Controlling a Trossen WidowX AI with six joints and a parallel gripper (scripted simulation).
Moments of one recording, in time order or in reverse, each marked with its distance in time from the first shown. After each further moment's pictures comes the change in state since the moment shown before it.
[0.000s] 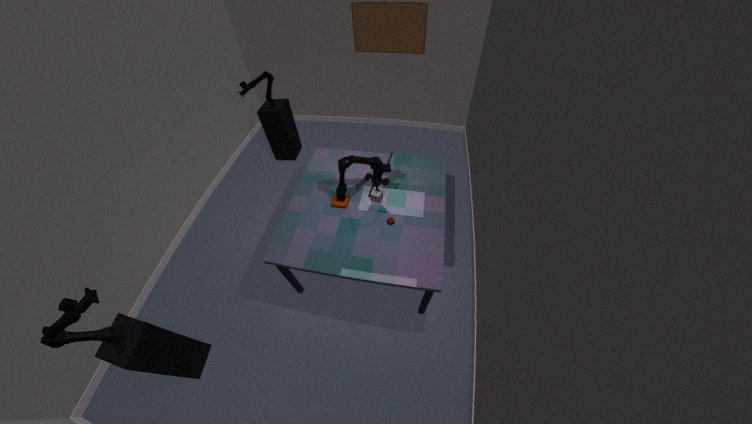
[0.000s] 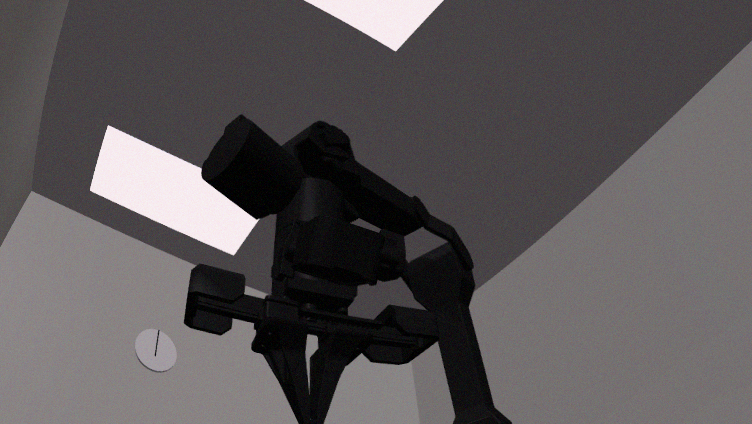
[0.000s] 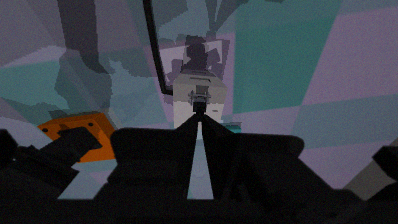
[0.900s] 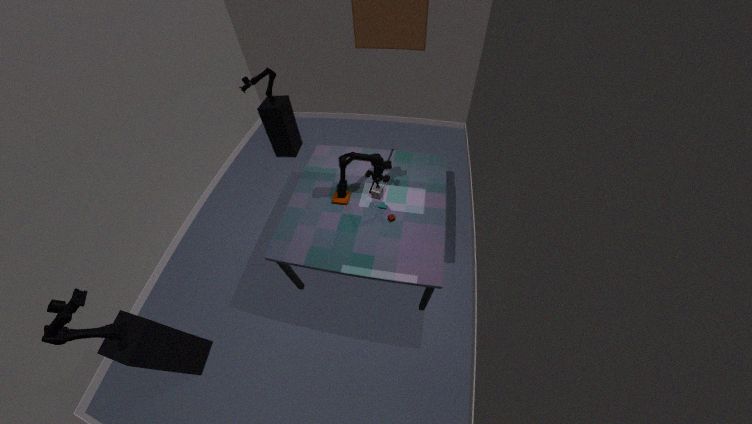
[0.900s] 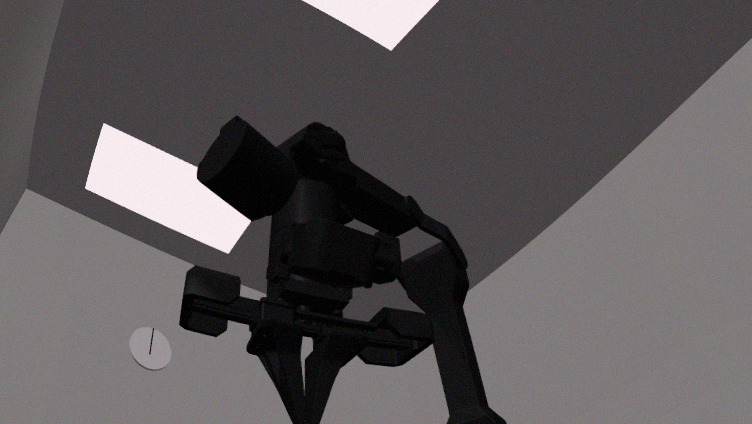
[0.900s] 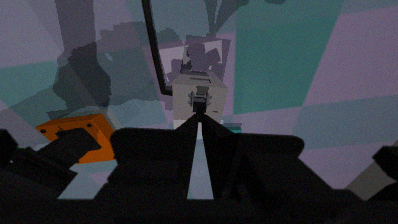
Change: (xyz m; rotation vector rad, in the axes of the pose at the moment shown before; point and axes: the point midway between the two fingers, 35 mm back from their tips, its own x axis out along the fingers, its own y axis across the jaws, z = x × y) arm 0.003 0.000 0.000 0.000 0.000 0.000
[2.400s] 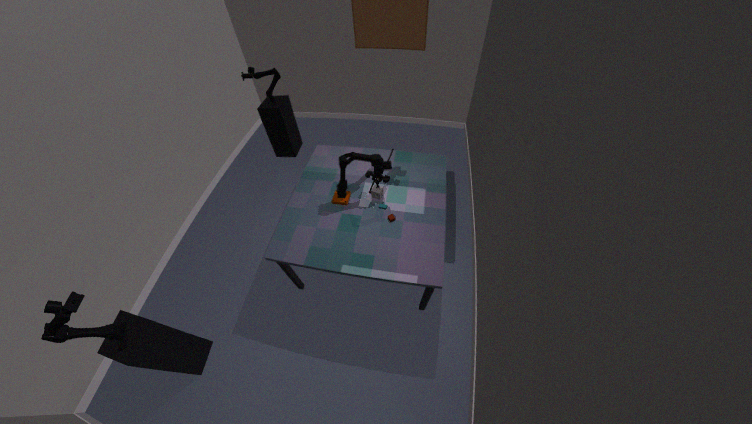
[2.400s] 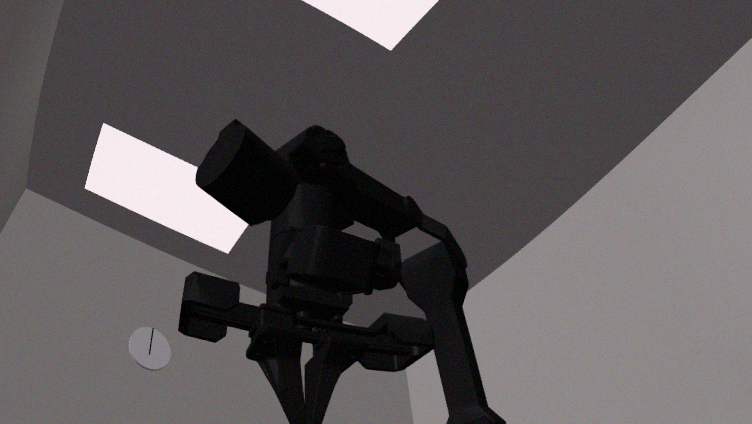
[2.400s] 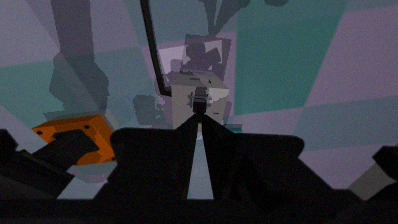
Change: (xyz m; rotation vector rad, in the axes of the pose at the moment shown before) arm 0.005 0.000 0.000 0.000 0.001 -0.001
